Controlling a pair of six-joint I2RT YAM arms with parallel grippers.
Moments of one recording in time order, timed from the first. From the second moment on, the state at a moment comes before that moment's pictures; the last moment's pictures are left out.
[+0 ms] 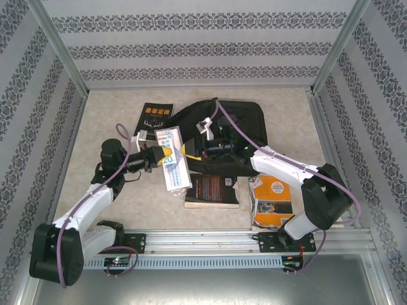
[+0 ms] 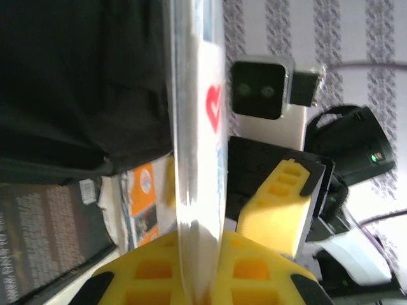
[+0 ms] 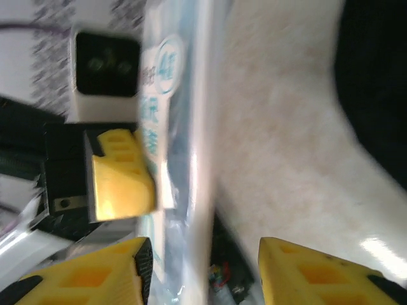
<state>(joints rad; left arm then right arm) -0.09 1.01 0.48 0.27 0.97 -1.17 0.64 1.53 1.04 -0.02 -0.74 0.88</state>
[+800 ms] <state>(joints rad) -0.02 0.87 0.73 -0.76 0.26 -0.67 0.81 2.26 2.24 -0.99 0.11 0.60</state>
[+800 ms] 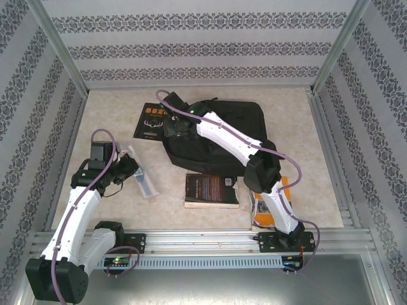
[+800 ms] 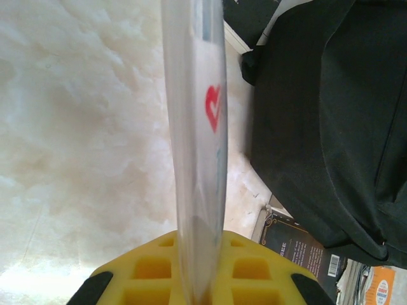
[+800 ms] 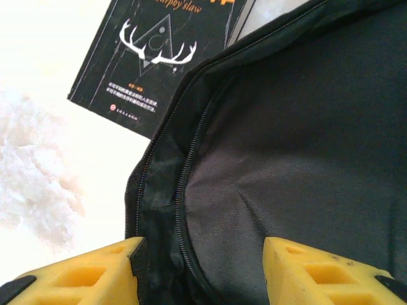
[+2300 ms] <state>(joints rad) -0.01 0.90 0.70 -0.74 0.31 -0.66 0.60 2.18 2.01 -1.09 0.24 0.60</state>
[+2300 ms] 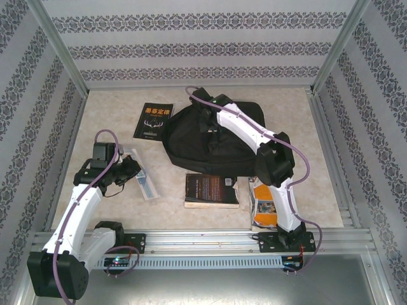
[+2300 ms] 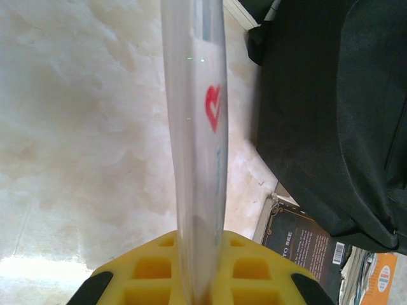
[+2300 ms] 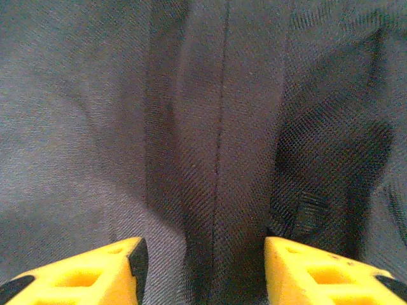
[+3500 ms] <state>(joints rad) -0.01 1.09 1.16 -0.57 0.40 -0.75 0.27 1.62 1.36 -0.63 -0.67 0.38</state>
